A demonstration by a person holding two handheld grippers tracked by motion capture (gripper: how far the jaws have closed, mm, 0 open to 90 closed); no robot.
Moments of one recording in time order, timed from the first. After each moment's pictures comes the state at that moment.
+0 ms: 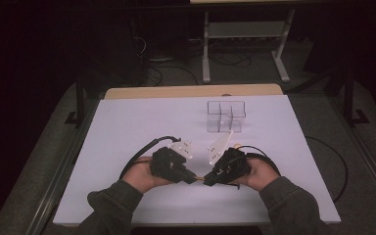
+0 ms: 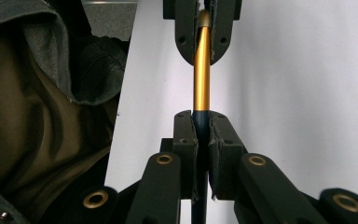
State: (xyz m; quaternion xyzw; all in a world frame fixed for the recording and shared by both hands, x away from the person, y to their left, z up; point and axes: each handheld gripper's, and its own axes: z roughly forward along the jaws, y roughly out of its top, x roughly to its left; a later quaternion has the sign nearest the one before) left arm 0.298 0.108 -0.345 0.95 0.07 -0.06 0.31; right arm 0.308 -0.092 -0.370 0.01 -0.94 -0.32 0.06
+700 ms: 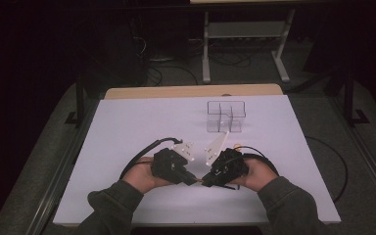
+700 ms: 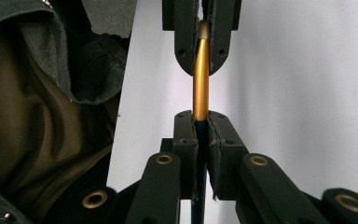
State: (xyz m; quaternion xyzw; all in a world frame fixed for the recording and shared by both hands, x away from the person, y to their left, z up) left arm 0.297 0.105 -0.347 0.95 0.07 -0.06 0.29; right arm 0.307 -0.085 -0.370 0.00 -0.95 -0.31 0.06
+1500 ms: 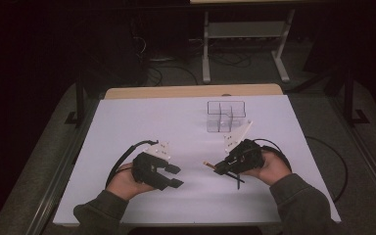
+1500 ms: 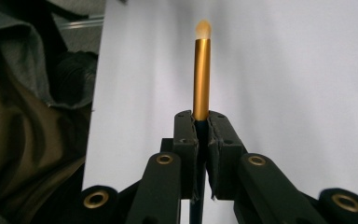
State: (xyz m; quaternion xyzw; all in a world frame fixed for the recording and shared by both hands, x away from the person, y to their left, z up) left arm 0.288 0.157 -0.358 0.92 0.14 -0.03 0.37; right arm 0.325 -0.133 -0.361 -0.06 -0.93 -0.36 0.03
